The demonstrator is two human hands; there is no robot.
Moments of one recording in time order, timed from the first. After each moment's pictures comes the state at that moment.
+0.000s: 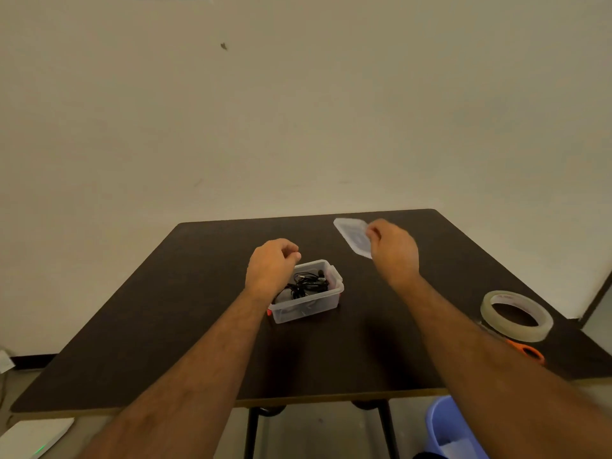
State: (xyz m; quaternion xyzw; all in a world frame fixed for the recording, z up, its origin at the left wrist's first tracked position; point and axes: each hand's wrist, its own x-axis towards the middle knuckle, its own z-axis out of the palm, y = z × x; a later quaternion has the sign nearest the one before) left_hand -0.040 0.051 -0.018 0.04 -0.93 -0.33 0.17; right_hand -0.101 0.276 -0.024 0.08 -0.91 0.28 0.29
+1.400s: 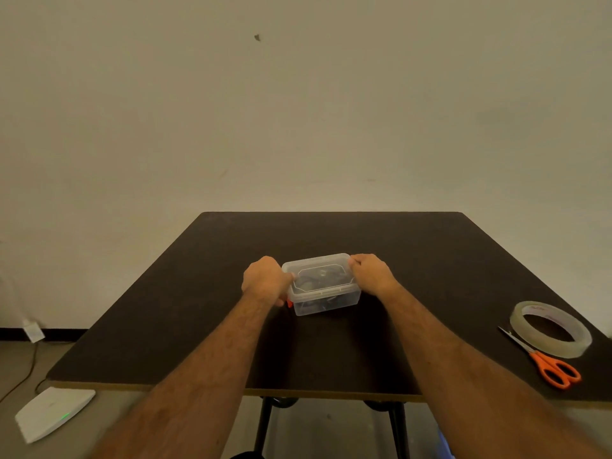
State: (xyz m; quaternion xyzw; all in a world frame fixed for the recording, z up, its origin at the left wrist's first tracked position) left_hand -0.030 0.016 -0.038 0.25 -0.92 -0.30 0.00; right_hand -0.112 0.210 -0.065 0.08 -0.94 0.32 -0.04
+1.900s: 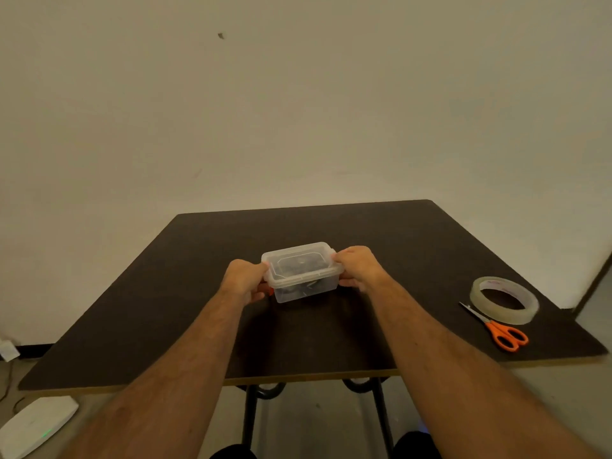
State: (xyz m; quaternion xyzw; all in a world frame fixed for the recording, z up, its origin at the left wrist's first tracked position) left_hand -0.020 0.026 -0.042 0.30 -0.77 -0.57 0.01; right_hand -0.087 0.236 -0.055 -0.07 -0.76 0.64 -0.12
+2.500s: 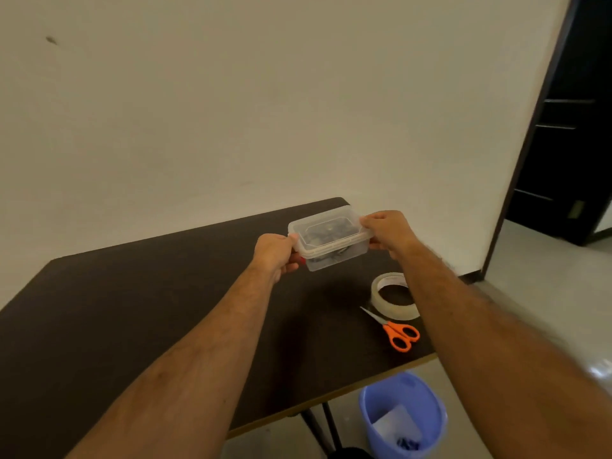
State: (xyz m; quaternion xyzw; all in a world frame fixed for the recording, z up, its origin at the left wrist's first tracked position) left_hand -0.113 0.261 -0.007 0.10 -0.77 -0.63 -0.03; right_hand -0.128 0.479 -0.016 -0.12 -0.78 0.61 0.11
